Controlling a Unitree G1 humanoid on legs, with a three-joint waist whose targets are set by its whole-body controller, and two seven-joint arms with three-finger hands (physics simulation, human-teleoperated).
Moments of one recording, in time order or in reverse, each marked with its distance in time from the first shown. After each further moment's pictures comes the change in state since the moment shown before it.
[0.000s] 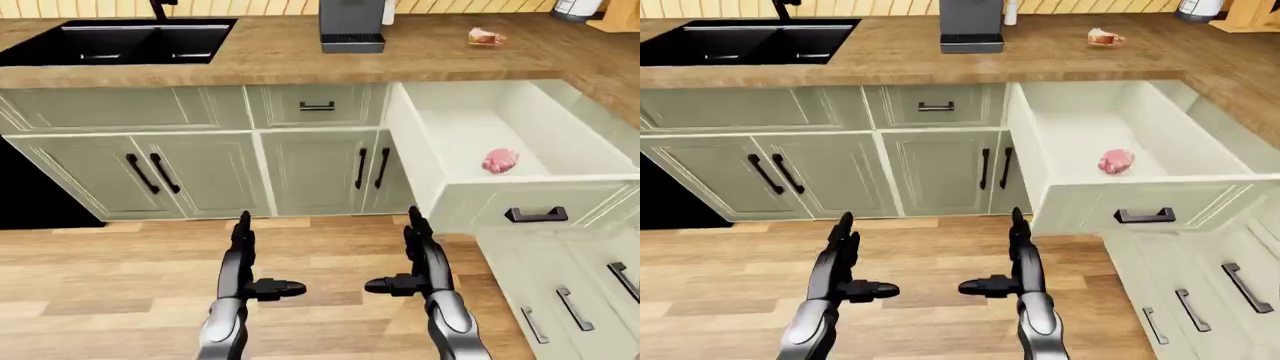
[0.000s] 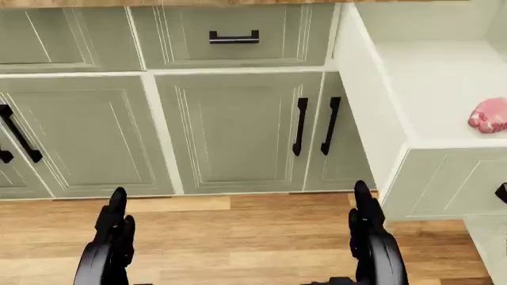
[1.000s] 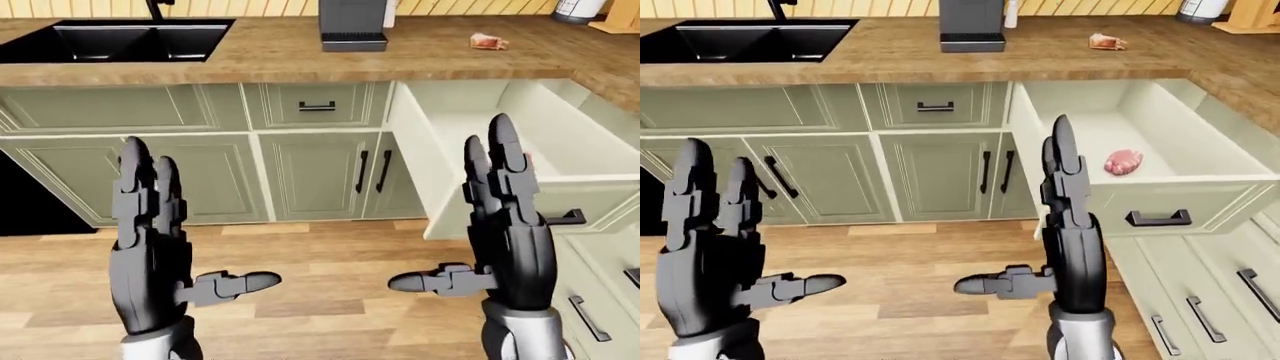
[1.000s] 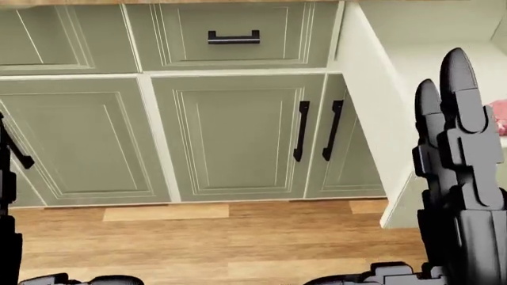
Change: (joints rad) left arm 0.200 -0.044 0.052 -0.823 -0.016 -0.087 0.026; right arm 0.153 0.013 0.022 -0.842 -0.128 -0.069 0.065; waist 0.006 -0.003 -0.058
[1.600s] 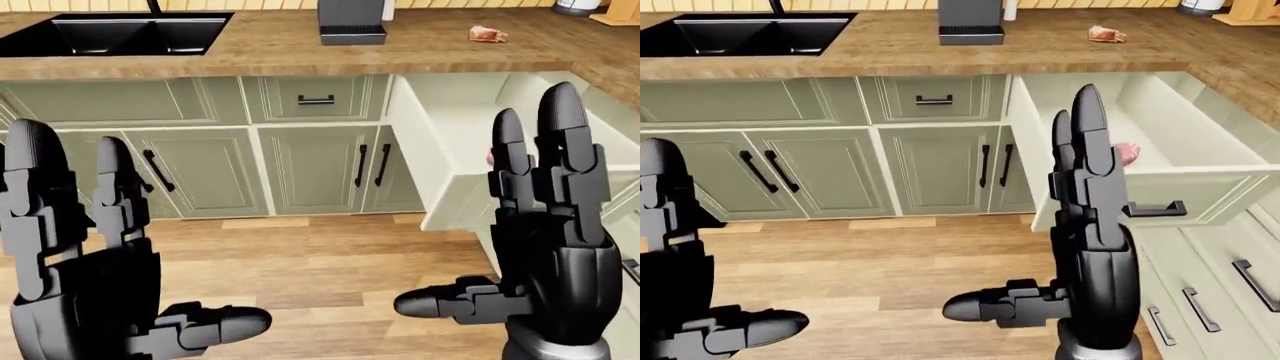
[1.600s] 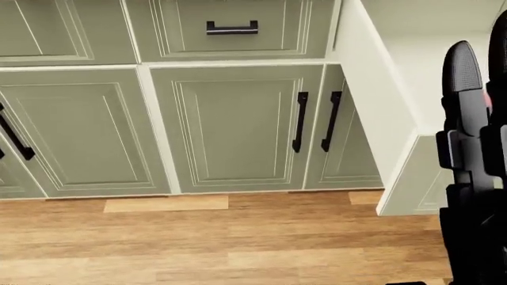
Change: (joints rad) left arm 0.089 -0.027 0.010 -0.225 -0.129 -0.076 -0.050; right arm 0.021 0.000 0.041 -0.201 -0.014 0.007 0.013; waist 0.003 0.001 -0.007
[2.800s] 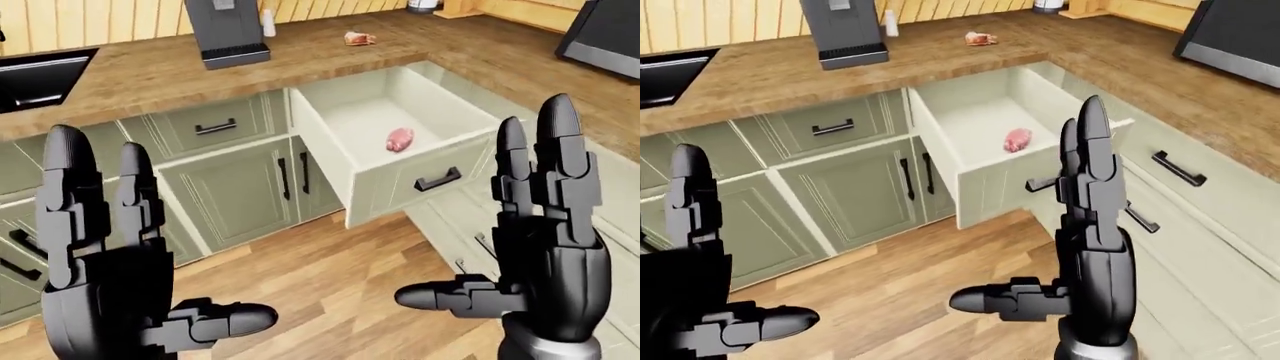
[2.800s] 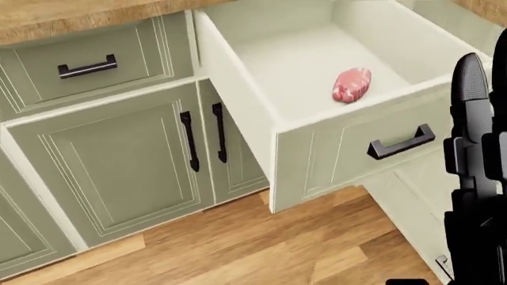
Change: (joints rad) left arm 0.003 0.005 -0.030 0.035 0.000 0.010 0.008; right arm 0.025 0.003 -0.010 0.053 -0.032 -0.056 -0.042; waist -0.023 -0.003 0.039
